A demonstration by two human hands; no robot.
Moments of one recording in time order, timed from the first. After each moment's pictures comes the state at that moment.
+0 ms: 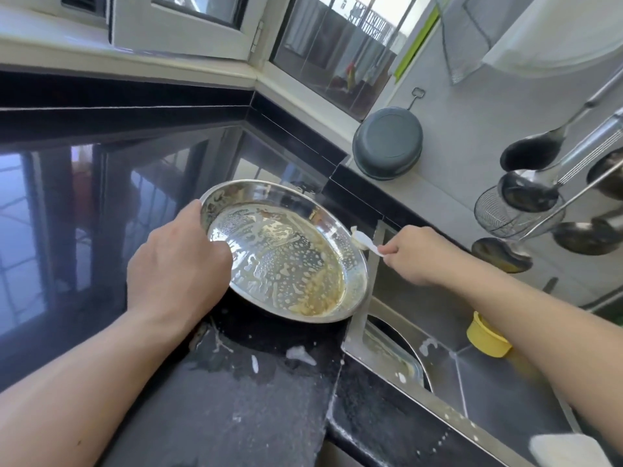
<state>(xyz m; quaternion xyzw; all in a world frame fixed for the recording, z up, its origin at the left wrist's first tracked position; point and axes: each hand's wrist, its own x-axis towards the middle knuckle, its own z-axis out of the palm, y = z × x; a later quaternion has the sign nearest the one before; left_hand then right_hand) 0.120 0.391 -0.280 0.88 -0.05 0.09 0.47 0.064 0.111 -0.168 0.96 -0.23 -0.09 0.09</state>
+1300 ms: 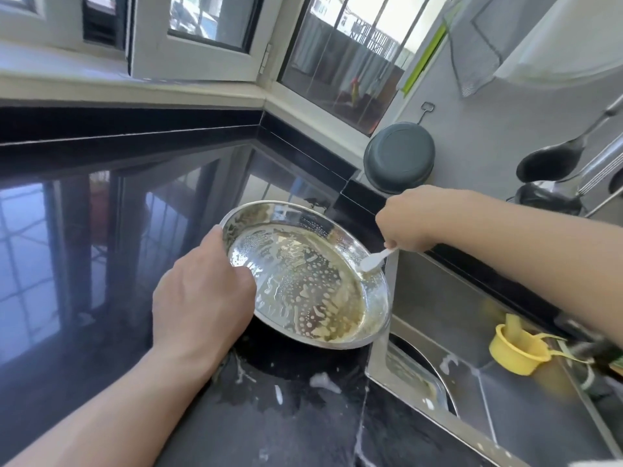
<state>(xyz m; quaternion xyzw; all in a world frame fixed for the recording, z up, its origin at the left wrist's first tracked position) 0.114 0.390 -0.272 0.87 -0.02 0.07 0.48 0.132 0.160 -0.125 0.84 -0.03 -0.23 0.49</state>
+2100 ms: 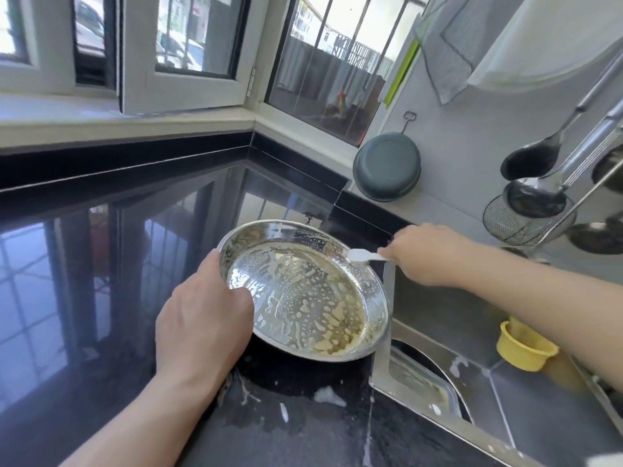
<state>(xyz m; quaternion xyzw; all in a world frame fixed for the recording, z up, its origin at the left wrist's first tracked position) 0.110 0.393 -0.267 0.86 -0.03 0.05 0.51 0.094 0.106 -0.156 0.92 -0.04 -0.11 0.36</state>
